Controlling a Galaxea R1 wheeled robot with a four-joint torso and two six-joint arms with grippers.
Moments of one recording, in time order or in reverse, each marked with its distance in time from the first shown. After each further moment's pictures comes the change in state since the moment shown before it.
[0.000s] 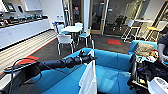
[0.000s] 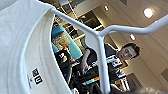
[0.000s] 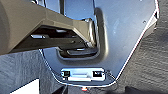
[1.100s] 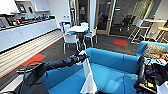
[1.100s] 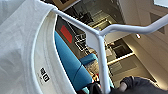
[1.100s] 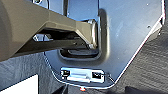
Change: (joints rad) left arm 0.044 0.122 -0.443 0.013 -0.007 -0.043; right arm 0.000 0.000 0.000 0.002 0.000 0.003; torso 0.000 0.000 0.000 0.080
